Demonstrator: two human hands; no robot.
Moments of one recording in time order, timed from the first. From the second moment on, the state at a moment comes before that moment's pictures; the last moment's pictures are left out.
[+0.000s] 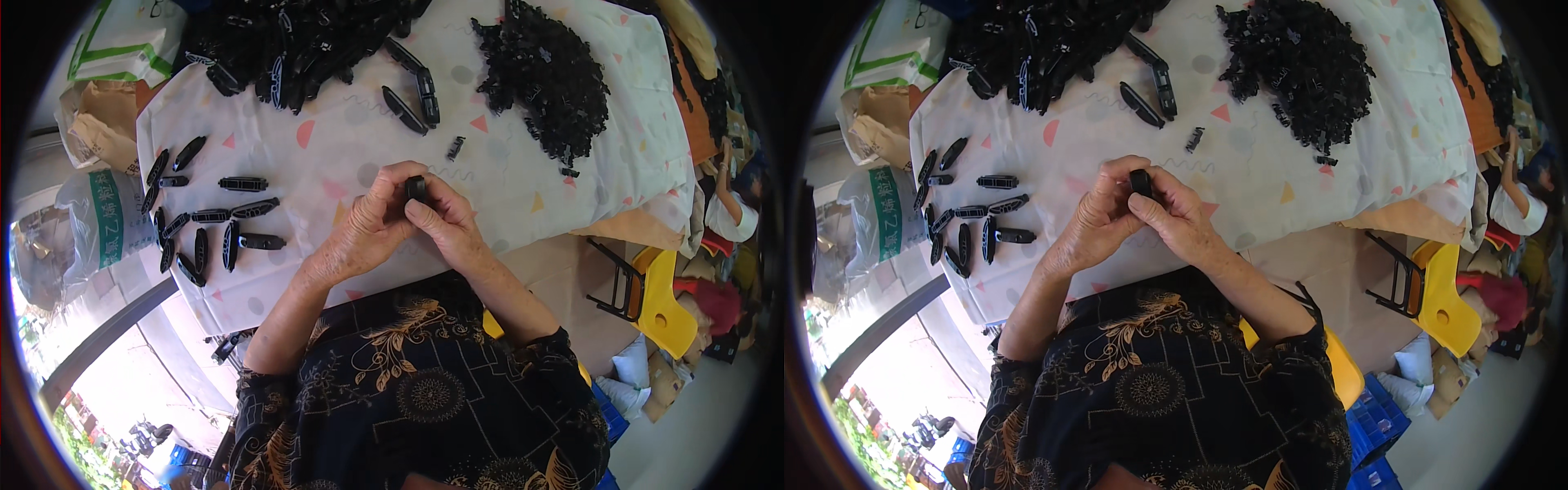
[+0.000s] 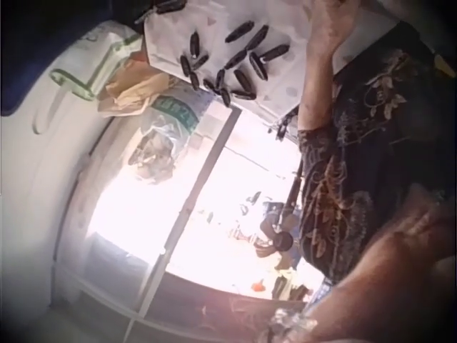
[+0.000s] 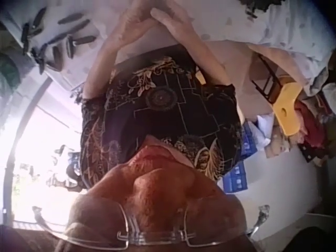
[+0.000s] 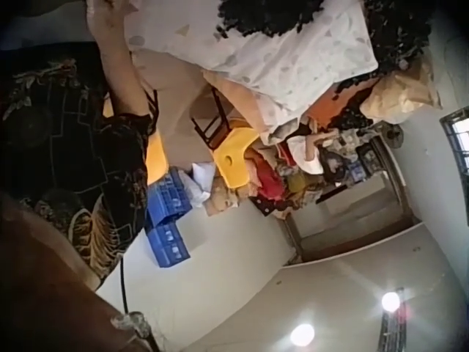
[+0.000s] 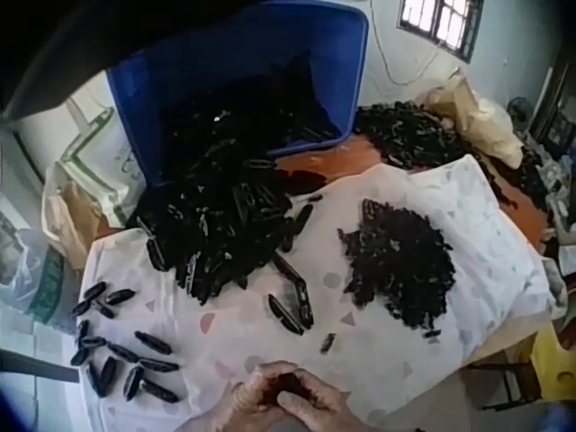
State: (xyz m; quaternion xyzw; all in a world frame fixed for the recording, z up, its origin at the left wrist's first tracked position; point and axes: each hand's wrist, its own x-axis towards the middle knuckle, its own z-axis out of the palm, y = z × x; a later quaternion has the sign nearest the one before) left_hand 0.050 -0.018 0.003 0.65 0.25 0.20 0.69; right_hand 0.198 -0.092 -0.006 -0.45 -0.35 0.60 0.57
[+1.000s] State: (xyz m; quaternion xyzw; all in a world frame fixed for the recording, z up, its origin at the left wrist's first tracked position) left_hand 0.071 0.013 0.015 0.48 0.34 0.17 0.79; right_hand 0.263 -0.078 0.027 -0.54 -0.26 0.57 0.56
